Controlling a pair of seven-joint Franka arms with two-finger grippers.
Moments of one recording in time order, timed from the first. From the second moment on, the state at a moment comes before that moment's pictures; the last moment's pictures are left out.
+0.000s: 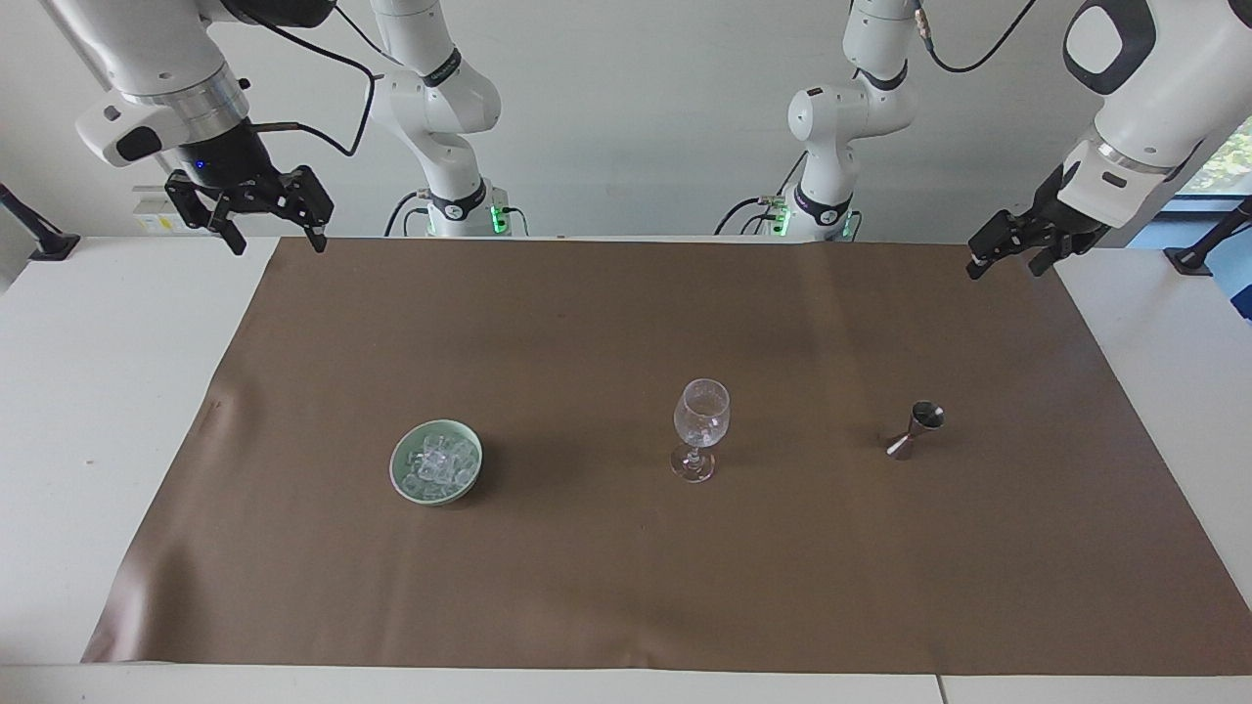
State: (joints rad) left arm 0.19 -0.04 -0.09 -1.71 -0.16 1.54 -0.14; right arm -0.06 0.02 -0.02 -1.45 0.01 1.49 -0.10
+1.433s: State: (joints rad) left arm 0.42 0.22 -0.09 -1.78 -0.54 1.54 -0.72; right arm -0.06 0.02 -0.02 -1.45 0.01 1.49 -0.10
